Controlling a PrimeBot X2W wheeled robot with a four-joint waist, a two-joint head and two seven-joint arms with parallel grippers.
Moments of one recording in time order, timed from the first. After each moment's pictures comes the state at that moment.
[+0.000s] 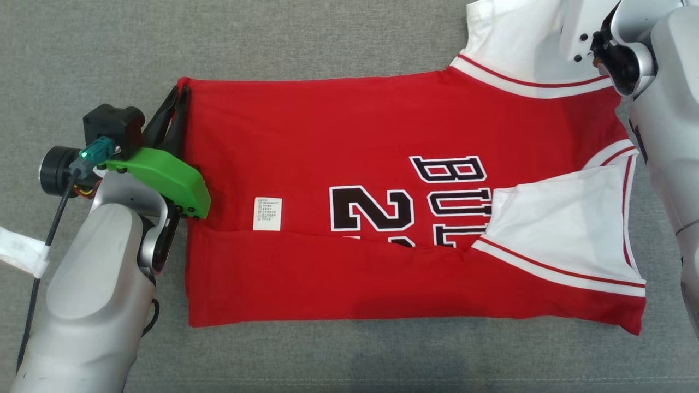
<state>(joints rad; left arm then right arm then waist) -0.70 0.27 -0.38 0.52 -0.43 -0.04 -0.08 -1.22 -0.27 0.29 0.93 0.35 0.13 0.31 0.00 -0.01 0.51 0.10</state>
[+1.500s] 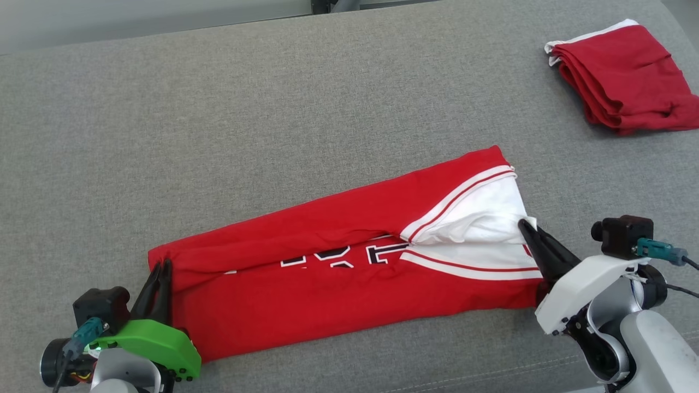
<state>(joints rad) -0.10 0.36 -0.32 0.19 -0.55 0.13 -0.09 -0.18 -0.30 0.21 0.14 0.58 0.13 0.12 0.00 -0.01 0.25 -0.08</state>
